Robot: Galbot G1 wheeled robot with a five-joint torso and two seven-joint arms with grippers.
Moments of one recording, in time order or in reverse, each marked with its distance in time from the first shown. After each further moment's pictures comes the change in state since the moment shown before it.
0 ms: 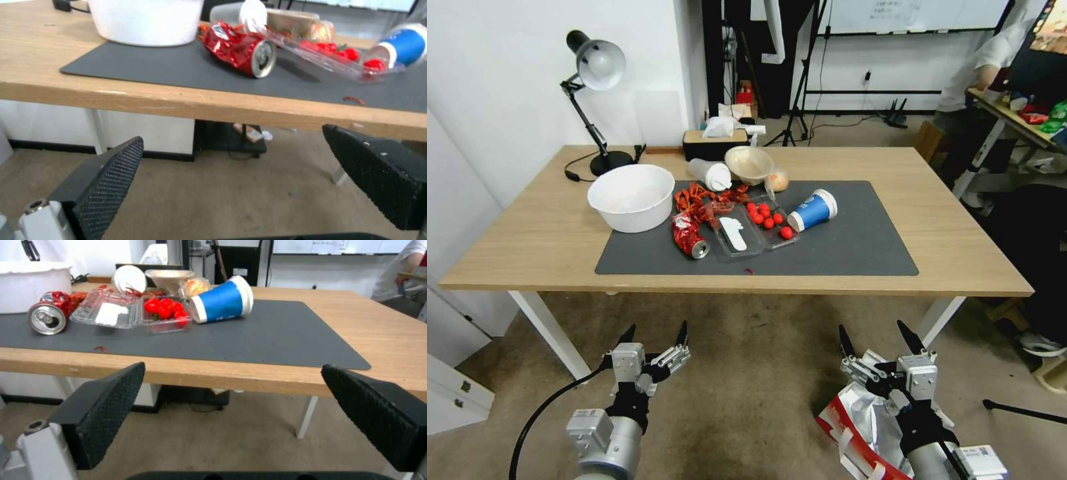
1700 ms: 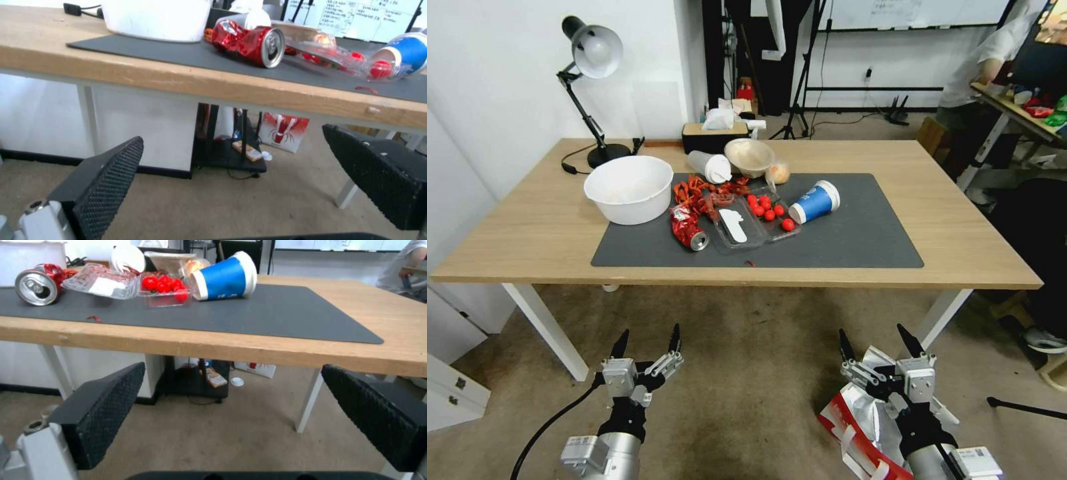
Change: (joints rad) left arm 0.012 -0.008 0.013 0.100 0.020 -0.217 0.045; right arm 0.007 -0.001 -0.004 -0.016 -0.022 0.007 -0.001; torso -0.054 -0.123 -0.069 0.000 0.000
